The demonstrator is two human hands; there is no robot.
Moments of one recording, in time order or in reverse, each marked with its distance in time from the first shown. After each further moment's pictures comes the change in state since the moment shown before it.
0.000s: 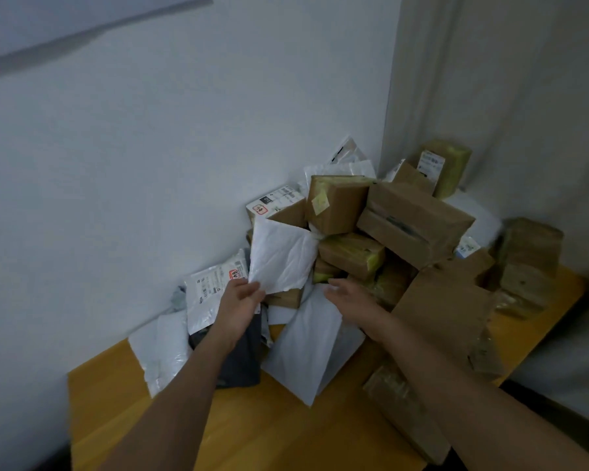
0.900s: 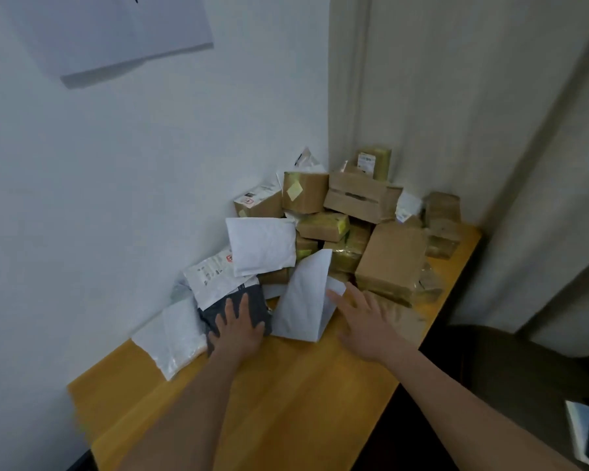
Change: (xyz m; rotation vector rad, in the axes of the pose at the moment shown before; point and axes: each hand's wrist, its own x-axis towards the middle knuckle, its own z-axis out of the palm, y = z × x) left_hand -0.100 -0.093 -0.054 0.886 -0.224 0.122; right_hand -0.182 0.069 0.104 -0.817 0.308 -0.084
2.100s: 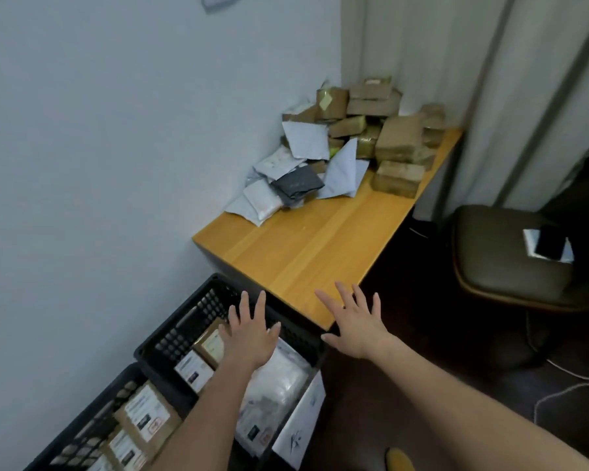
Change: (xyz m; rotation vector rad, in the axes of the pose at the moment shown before) left_hand -0.420 -0.333 0.061 0.170 -0.029 0.151; right_hand -0.404 -0.236 0.271 -0.102 -0.052 -0.013
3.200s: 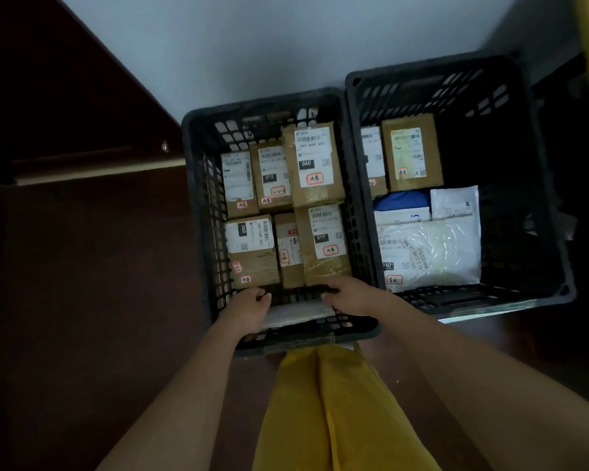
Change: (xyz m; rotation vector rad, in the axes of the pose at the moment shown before) left_hand -0.149 -0.361 0.254 -0.896 -0.408 -0.849; right_hand 0.060 -0.274 0.333 0.065 -1.114 -0.189
